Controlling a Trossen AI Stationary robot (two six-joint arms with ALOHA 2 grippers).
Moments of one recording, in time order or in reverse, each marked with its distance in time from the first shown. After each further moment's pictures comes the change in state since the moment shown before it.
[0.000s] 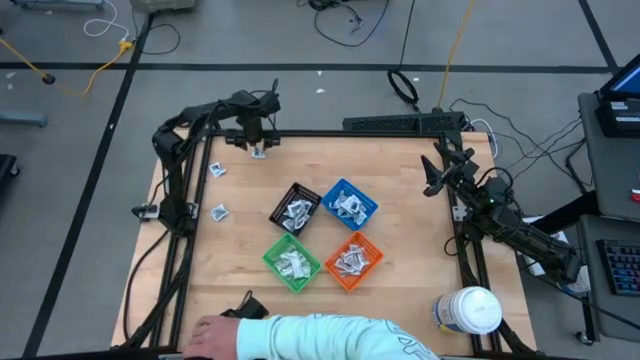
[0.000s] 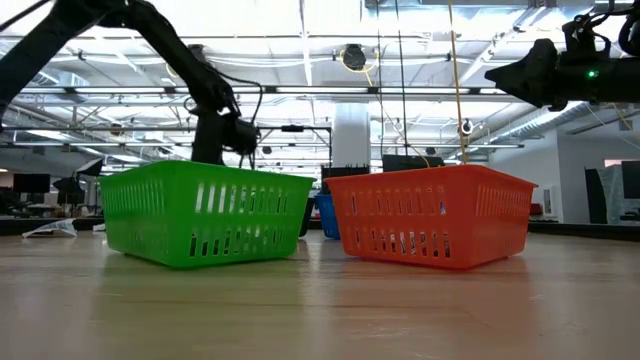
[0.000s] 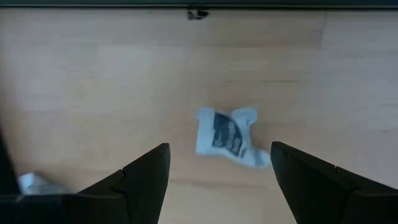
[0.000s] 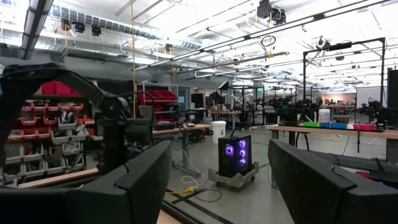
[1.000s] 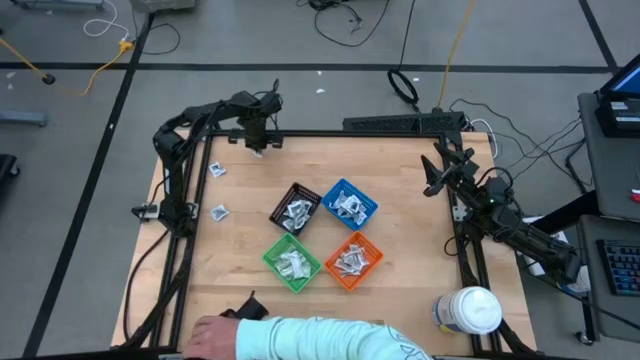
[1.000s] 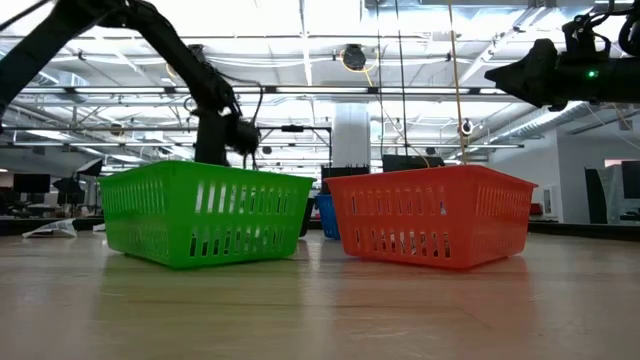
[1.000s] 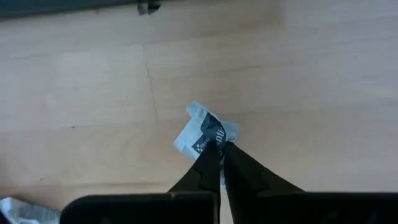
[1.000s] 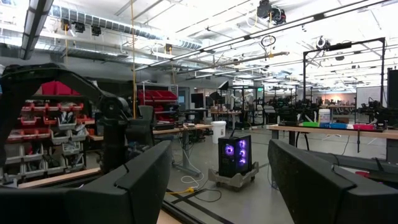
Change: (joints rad) left arm -0.004 0.021 -0.002 0.037 0.056 0.120; right arm 0.000 0.000 0.000 0.000 0.000 0.000
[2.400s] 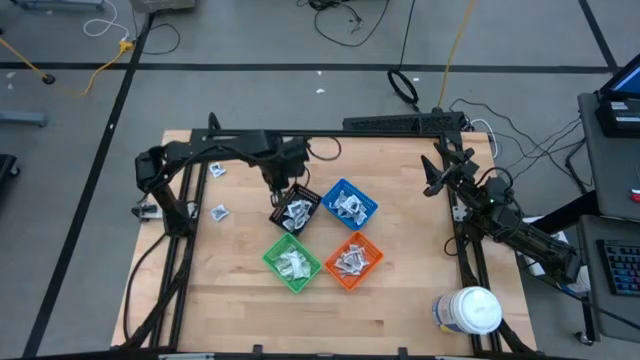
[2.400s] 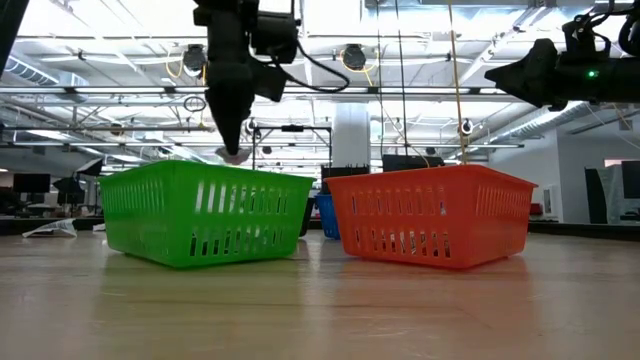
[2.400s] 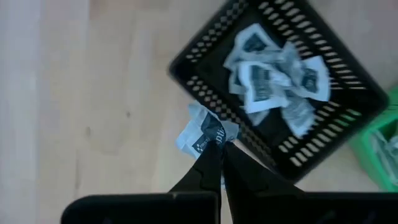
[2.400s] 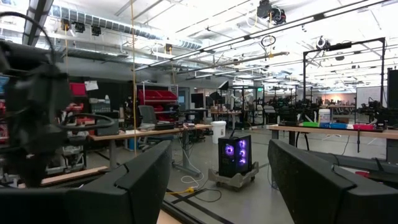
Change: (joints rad) left arm -0.573 -0.292 0.002 -0.124 0.027 0.674; right arm 0.000 0.000 0.000 0.000 0.000 0.000
